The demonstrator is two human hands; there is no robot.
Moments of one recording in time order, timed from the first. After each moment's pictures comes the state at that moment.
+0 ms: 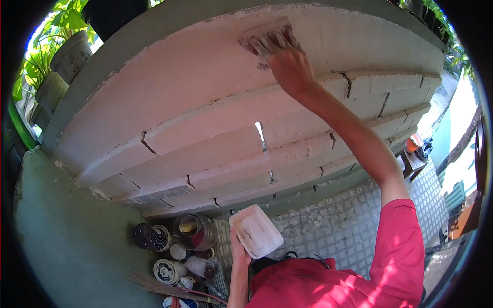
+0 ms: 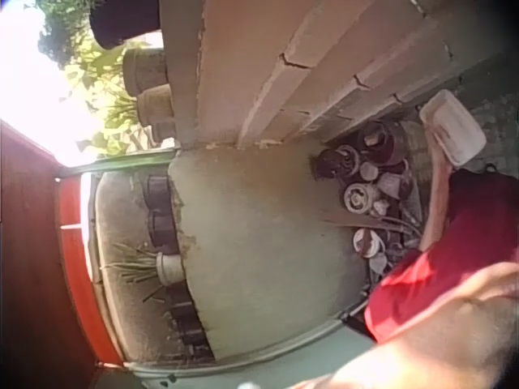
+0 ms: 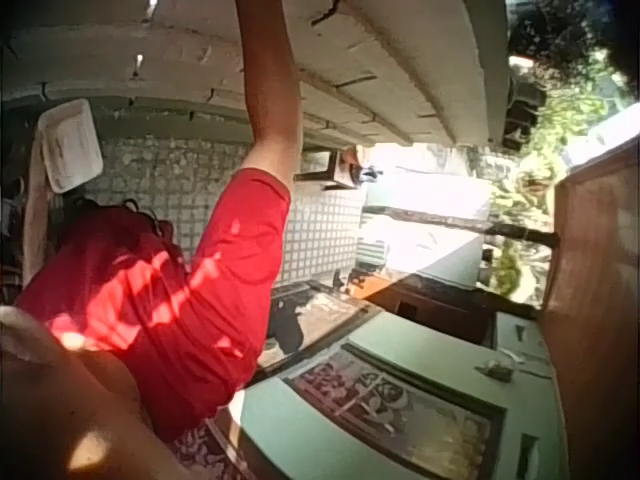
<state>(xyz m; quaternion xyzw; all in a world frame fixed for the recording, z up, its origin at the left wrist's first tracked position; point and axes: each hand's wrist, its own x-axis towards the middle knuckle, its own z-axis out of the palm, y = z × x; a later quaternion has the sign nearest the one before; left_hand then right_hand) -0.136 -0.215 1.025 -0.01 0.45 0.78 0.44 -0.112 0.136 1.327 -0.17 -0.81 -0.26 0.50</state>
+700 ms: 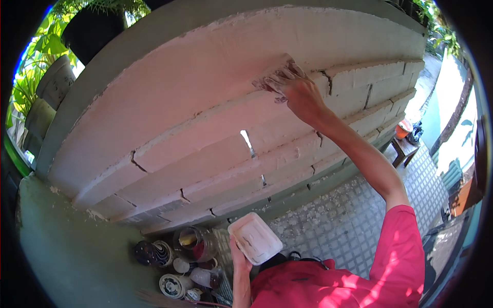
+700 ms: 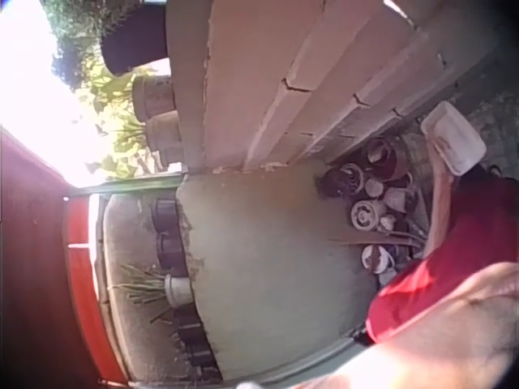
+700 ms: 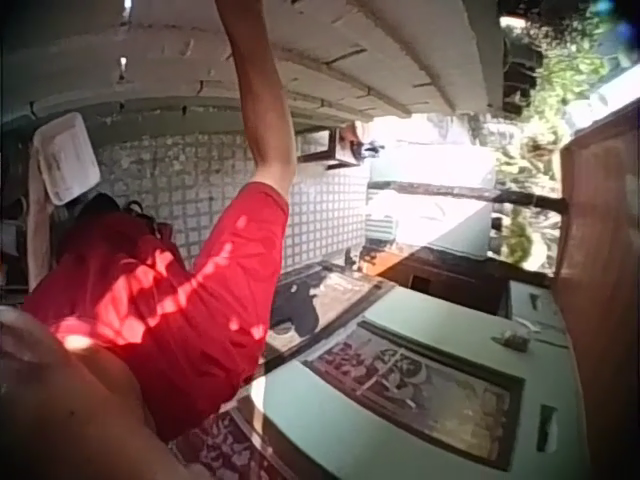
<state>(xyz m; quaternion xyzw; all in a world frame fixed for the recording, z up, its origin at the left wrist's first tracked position) -0.132 -0.210 1.030 -0.01 0.46 0.75 0.47 -0.057 0.170 1.289 -0.17 -0.85 -0.22 0.45</state>
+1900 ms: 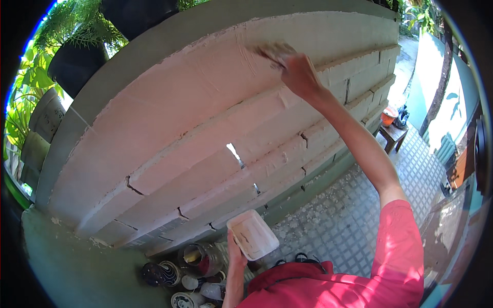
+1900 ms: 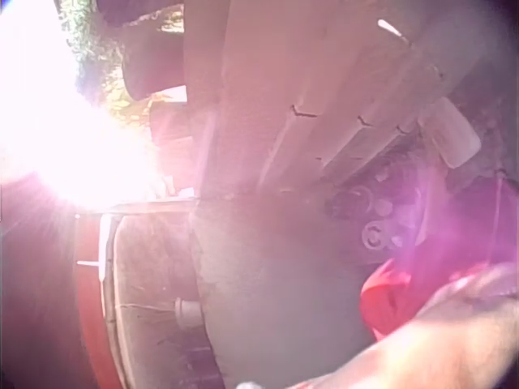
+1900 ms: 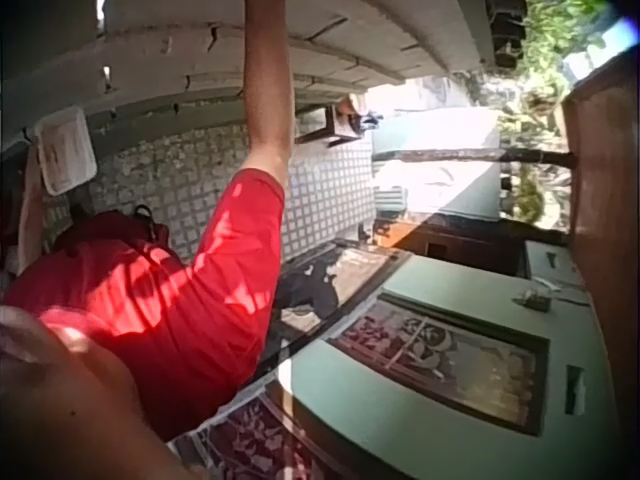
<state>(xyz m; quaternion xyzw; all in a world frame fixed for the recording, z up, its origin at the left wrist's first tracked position) -0.138 -0.164 1.069 0.04 0.50 0.69 0.52 0.008 0.242 1.342 -0.29 -0.82 -0.08 0.49</state>
